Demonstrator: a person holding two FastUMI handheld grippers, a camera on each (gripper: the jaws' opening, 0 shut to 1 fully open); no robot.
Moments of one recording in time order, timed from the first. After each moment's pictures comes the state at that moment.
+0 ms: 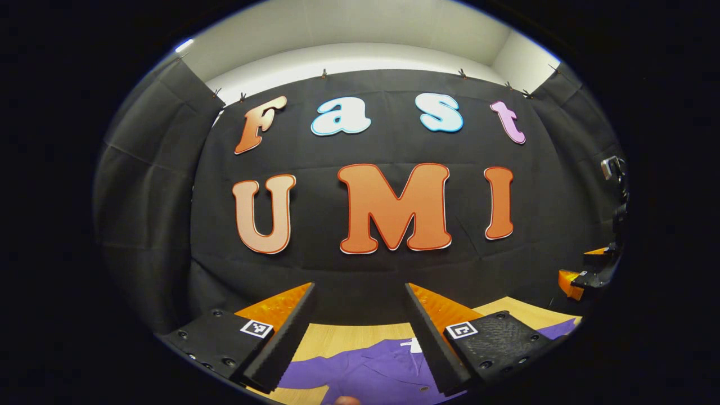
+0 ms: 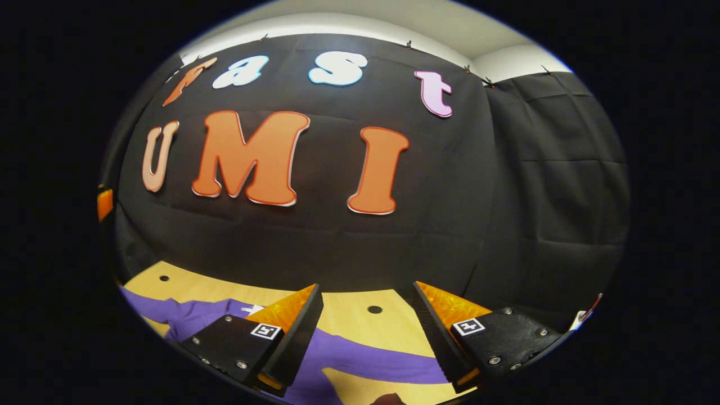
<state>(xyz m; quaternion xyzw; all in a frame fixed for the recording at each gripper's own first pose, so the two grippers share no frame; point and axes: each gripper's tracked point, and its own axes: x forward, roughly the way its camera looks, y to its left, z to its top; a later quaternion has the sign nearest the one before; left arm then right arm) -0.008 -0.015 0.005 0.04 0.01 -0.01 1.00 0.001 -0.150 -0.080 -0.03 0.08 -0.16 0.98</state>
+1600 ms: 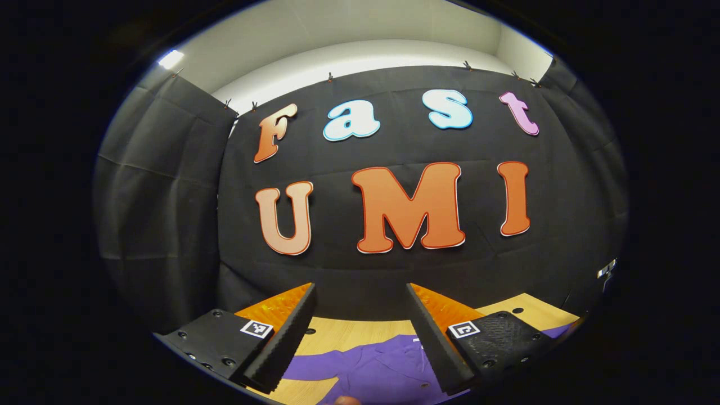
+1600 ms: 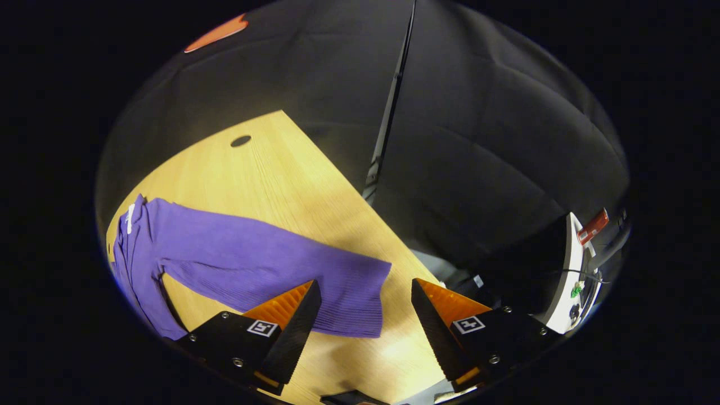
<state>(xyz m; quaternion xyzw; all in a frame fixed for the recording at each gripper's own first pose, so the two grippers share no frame) -0.038 -0.029 0.019 0.06 0.02 0.07 1.00 -0.086 -0.346 -0.407 0.13 0.52 -0.26 0.80</state>
